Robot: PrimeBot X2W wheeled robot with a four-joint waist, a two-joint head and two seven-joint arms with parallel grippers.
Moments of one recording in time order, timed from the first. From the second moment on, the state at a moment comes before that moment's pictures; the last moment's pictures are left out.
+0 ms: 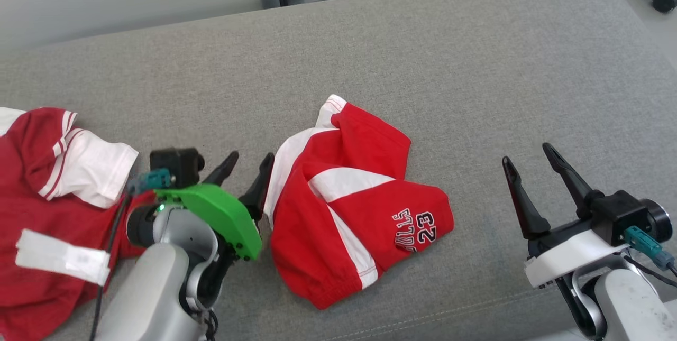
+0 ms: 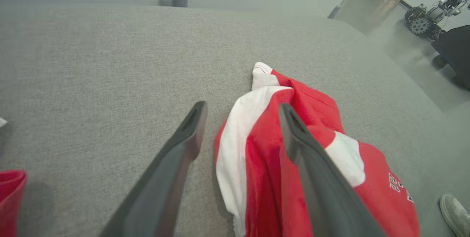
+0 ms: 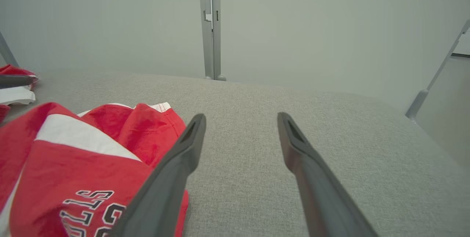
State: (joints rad) left arm -0.40 0.15 -0.47 0.27 -0.69 0.01 0.15; right arm -0.04 -0.22 0.22 0.08 0.15 0.08 -0.25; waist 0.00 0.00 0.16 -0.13
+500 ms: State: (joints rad) left arm 0.00 0.07 -0.53 0.02 -0.92 0.07 0.20; right arm 0.03 -0.23 0.20 0.03 0.15 0.08 -0.25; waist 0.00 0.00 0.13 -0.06
